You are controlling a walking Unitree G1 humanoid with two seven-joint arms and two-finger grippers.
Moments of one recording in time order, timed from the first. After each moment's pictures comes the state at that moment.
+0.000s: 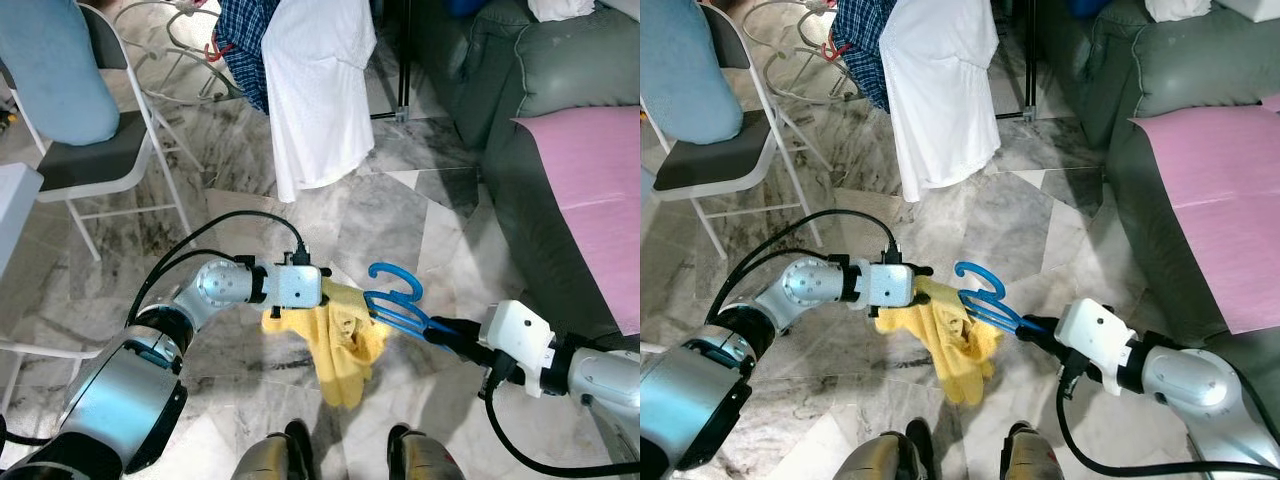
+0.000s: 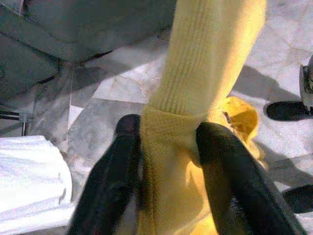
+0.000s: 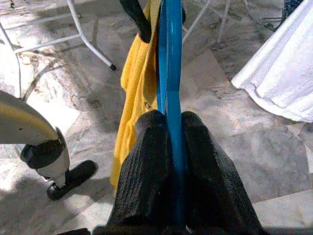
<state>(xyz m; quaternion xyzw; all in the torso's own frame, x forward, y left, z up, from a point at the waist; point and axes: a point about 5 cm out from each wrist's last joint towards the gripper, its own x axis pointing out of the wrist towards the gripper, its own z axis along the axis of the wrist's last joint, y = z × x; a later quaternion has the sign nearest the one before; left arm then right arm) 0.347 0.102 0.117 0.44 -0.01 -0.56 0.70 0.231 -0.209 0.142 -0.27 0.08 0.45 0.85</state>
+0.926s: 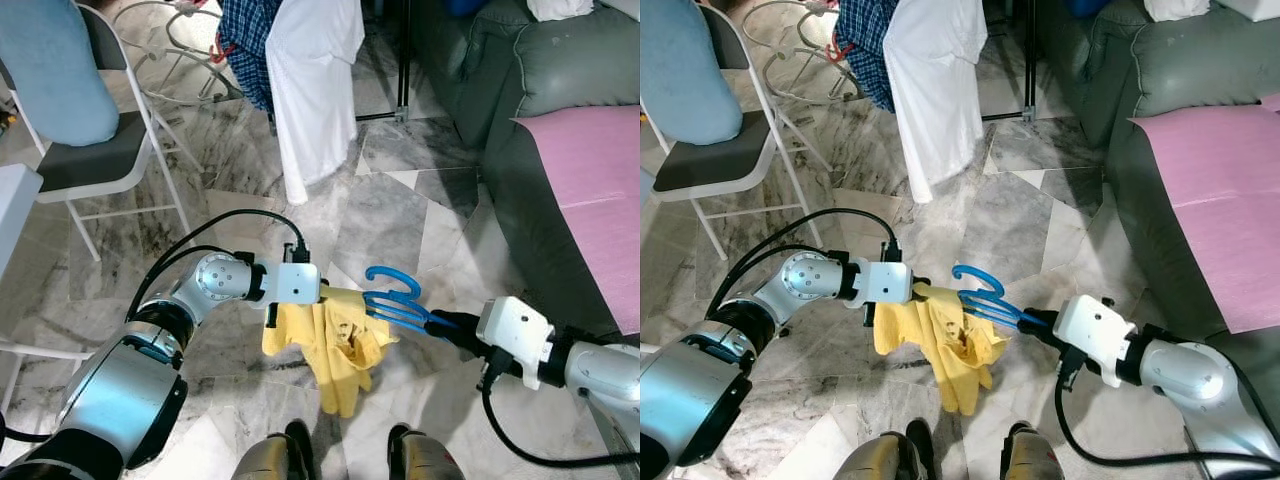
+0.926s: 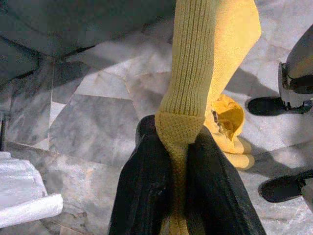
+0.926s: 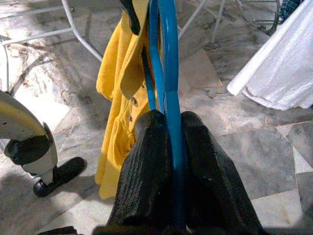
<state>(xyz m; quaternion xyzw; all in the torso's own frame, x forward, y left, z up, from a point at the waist) 0.347 0.104 0.117 0.44 0.02 -0.58 0.69 0.239 -0.212 0.141 -0.29 0.08 0.44 0.85</state>
